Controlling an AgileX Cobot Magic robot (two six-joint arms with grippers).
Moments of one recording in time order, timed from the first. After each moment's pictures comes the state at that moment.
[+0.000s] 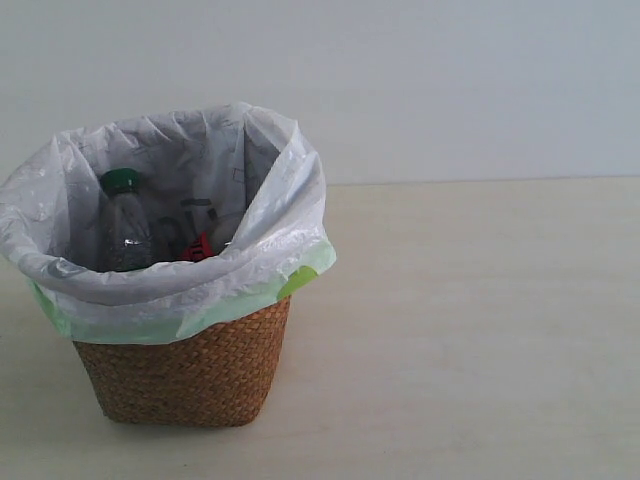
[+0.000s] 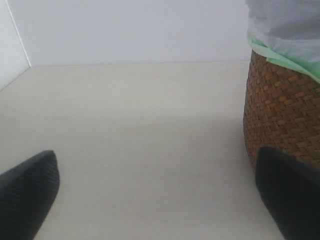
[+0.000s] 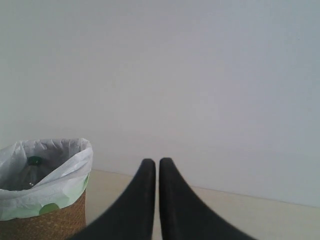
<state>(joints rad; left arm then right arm) 0.10 0.00 0.00 -0.02 0.31 0.06 0.51 0.02 -1.01 -0.17 0.97 0.11</state>
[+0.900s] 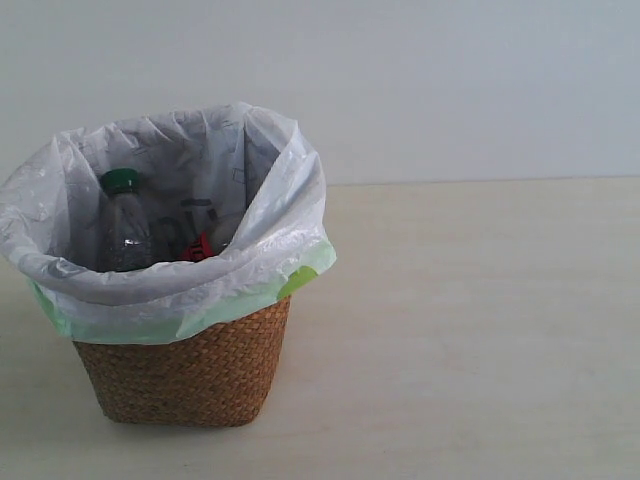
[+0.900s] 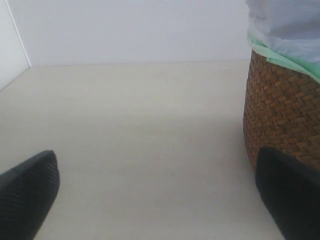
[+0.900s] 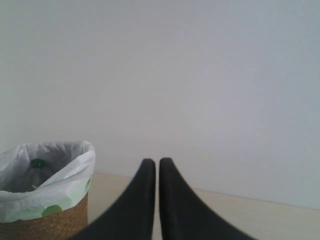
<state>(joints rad) 0.10 0.00 0.00 -0.02 0.31 0.06 0.51 0.00 -1.01 -0.17 0.97 0.11</state>
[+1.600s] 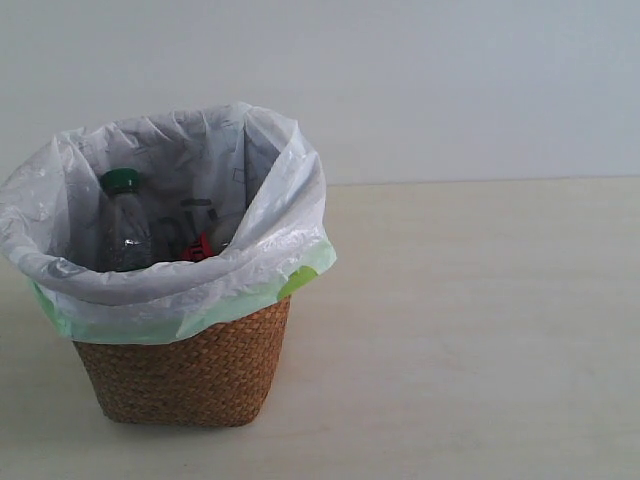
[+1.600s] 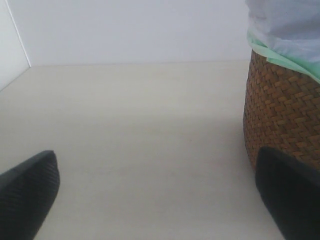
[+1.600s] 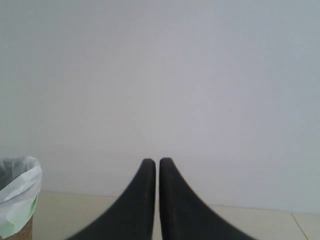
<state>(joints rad) 0.10 0.00 0.00 -0.02 0.31 0.06 0.29 0.00 -0.88 -0.17 0.81 0.09</state>
